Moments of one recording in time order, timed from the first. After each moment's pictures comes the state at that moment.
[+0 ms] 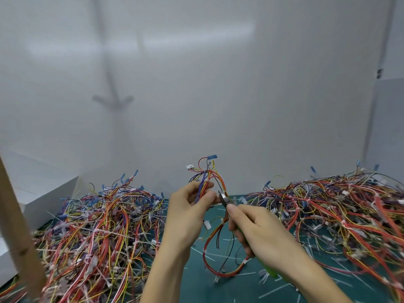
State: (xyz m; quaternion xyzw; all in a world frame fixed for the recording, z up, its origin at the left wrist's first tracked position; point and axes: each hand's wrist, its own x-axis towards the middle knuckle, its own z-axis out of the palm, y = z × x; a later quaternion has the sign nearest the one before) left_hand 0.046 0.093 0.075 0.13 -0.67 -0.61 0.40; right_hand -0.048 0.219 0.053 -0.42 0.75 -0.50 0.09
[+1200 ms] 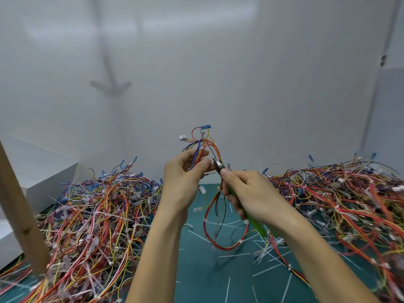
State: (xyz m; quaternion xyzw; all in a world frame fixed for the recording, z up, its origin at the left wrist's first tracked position) left_hand 0.037 0.087 0.097 0.13 -0.67 -0.58 0.45; right_hand -0.054 0.208 0.088 -0.43 0.73 -0.51 0.13
